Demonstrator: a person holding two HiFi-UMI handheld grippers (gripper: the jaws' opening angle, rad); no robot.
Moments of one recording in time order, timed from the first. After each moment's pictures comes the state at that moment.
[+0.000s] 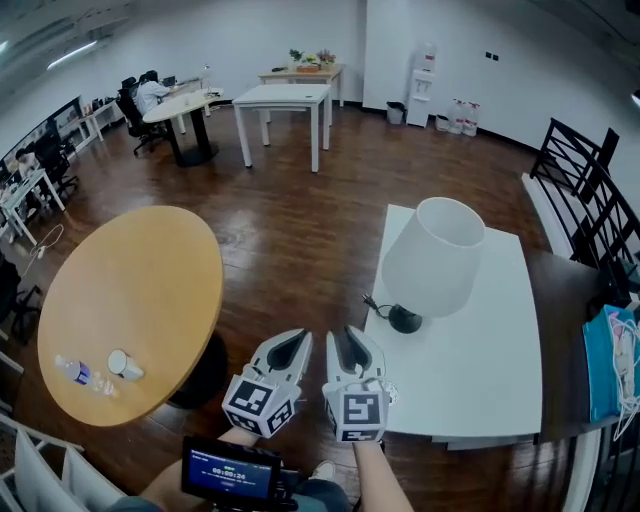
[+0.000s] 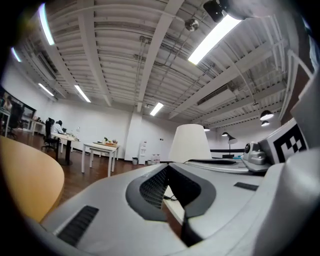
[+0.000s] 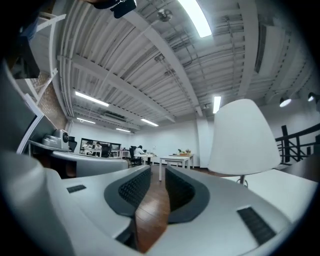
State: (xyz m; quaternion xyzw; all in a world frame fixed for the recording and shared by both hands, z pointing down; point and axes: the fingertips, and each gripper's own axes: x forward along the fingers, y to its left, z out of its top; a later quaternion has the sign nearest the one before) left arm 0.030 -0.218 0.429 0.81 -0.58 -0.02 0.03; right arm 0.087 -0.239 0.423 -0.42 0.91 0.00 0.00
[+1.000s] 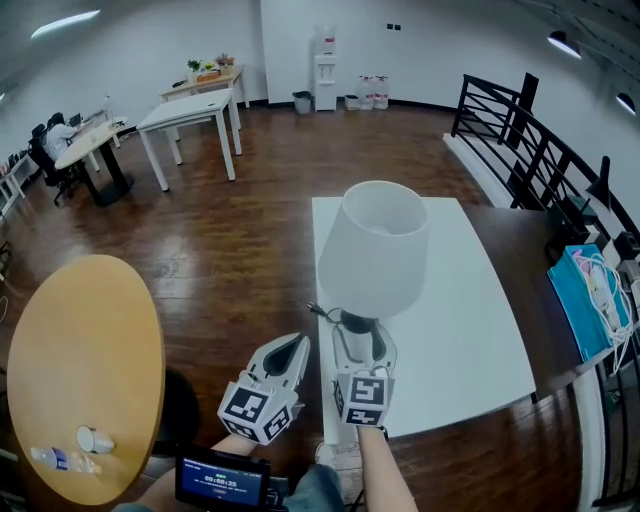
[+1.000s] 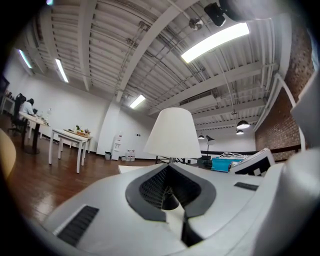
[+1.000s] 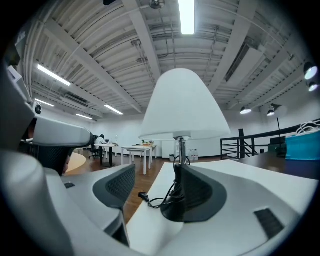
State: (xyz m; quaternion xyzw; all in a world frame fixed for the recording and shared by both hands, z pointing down) left arm 0.110 -0.300 0.465 0.89 -0.46 -0.03 0.06; right arm 0.215 -0.343 0.502 -0.62 0.79 -0.02 -0.03
